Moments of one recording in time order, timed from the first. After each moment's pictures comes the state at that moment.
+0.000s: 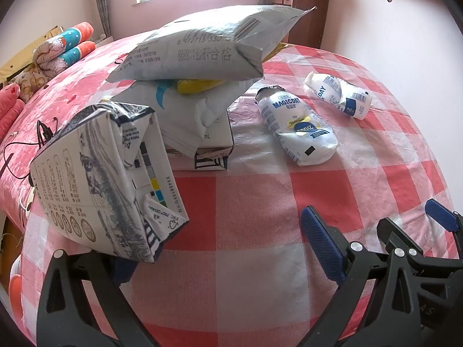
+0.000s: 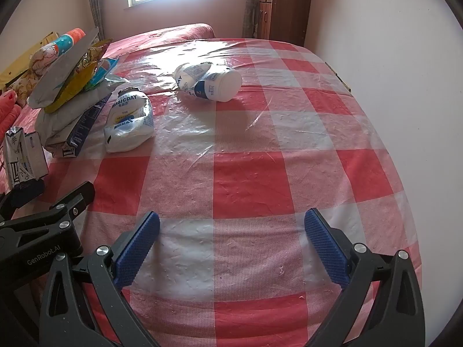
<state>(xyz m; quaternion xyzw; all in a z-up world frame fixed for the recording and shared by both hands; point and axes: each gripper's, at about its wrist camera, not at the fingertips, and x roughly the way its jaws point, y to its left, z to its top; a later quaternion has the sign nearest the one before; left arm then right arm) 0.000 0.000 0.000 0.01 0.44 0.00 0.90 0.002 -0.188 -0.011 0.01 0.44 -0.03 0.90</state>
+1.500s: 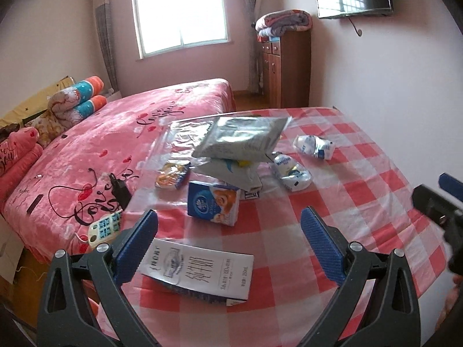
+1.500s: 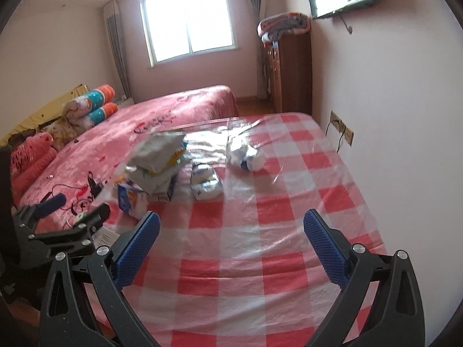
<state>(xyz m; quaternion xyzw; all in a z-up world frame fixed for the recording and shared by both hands) -0.111 0.050 0.113 0.05 0.31 -0.01 0.95 -0.123 -0.158 0.119 0.06 0.30 0.02 0.95</state>
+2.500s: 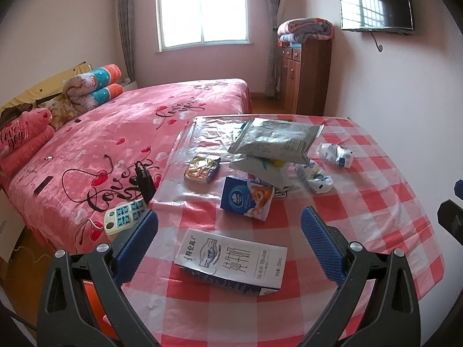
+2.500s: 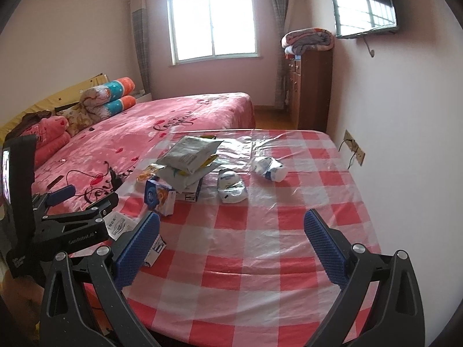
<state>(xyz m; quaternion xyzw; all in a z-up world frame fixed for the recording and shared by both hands) -0.120 0.094 0.118 0.02 0.32 0.02 0.95 -0.139 -0.127 0.135 0.01 0.29 0.06 0.95</state>
